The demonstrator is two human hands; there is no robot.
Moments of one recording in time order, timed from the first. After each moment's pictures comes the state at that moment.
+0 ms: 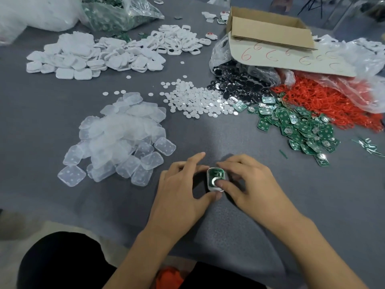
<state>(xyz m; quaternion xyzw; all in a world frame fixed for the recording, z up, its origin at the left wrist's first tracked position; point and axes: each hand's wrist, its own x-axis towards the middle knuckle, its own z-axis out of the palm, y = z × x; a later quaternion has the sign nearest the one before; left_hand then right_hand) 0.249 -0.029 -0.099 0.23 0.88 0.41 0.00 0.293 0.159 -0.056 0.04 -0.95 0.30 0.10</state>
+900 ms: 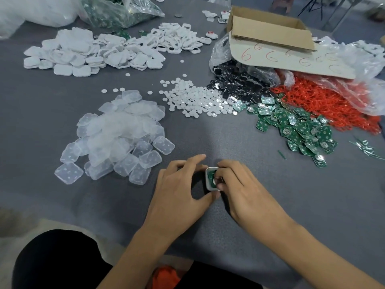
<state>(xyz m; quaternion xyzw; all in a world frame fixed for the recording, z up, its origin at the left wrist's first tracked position) 0.249 -0.027 -0.094 0.24 0.89 0.38 -0.01 0.308 0.152 -0.065 0.14 -0.97 0.16 0.08</state>
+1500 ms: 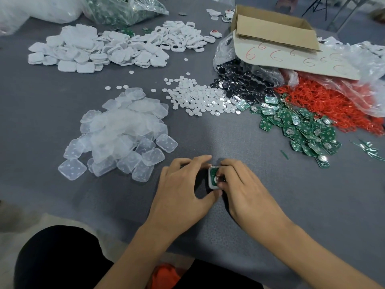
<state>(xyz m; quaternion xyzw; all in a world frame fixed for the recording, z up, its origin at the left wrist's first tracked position) 0.250 -0.026 -0.092 0.24 0.90 0.37 -0.02 0.306 0.143 -0.065 0.10 -0.98 0.17 0.07</state>
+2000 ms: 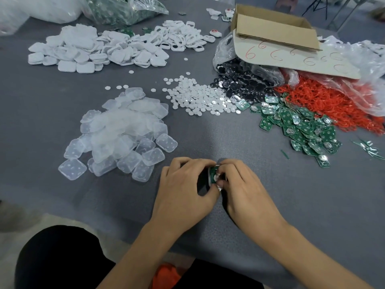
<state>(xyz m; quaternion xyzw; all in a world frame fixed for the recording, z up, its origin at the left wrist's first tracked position) 0.253 -0.021 -0.084 0.22 0.91 0.35 -0.02 0.303 0.139 -0.075 0.07 -0.97 0.20 0.10</state>
